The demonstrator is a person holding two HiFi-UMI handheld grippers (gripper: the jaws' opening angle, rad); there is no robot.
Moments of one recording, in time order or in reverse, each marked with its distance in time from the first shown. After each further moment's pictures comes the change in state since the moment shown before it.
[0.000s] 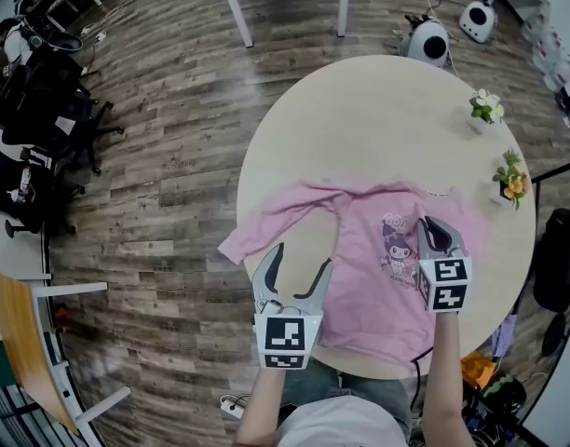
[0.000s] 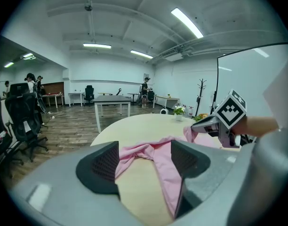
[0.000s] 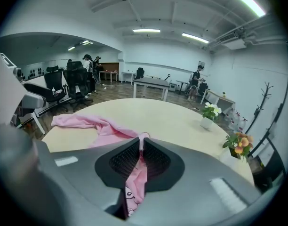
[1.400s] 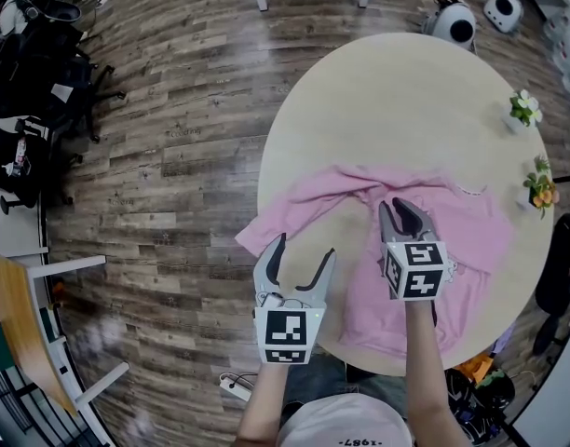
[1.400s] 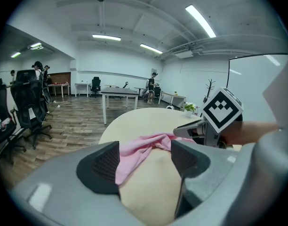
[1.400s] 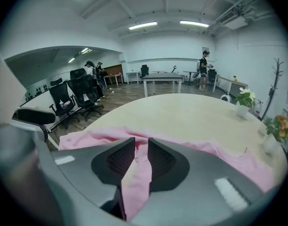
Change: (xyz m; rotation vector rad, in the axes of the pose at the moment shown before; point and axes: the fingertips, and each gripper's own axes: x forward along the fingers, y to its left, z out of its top) left arm 0.009 0.065 -0.035 -0.097 0.062 0.035; right arm 0.080 0.132 0.036 0.127 0.033 0.158
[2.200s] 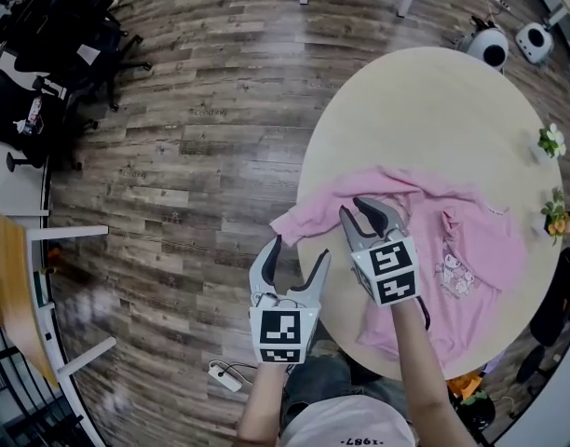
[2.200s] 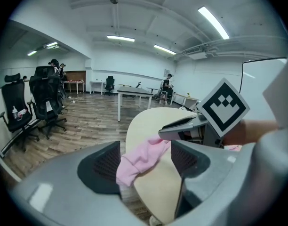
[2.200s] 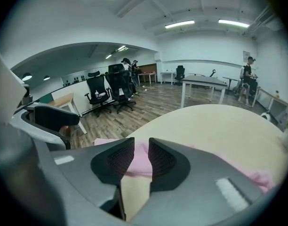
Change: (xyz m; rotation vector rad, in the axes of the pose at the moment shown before) left arm -0.043 0.073 -0.026 -0.095 0.000 0.131; right arm 0.034 0.167 0.024 -0.274 0.001 0.342
